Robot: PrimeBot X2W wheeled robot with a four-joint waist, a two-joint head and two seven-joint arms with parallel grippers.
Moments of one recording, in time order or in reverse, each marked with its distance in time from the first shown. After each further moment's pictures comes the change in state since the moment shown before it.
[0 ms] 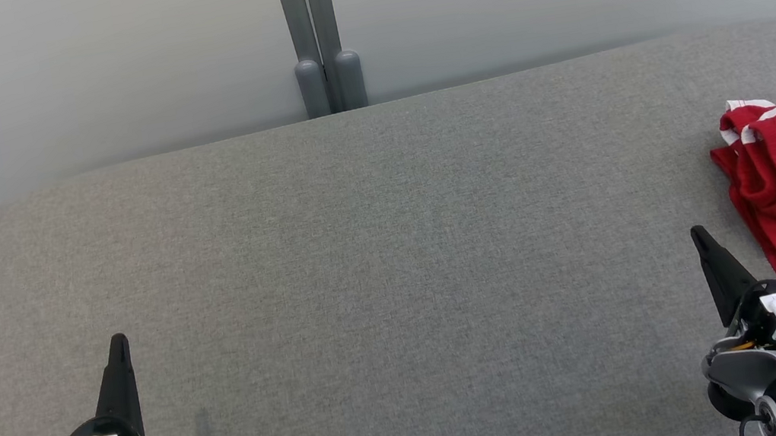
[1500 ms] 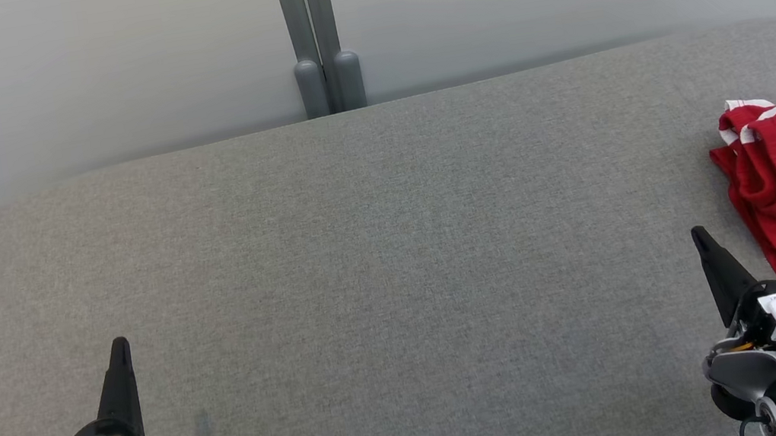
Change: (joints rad) left arm 0.006 0.000 -0.002 0.002 0.035 0.000 -0.008; right arm 0.002 -0.007 0.008 -0.001 -0.029 0.000 -0.012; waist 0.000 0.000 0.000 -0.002
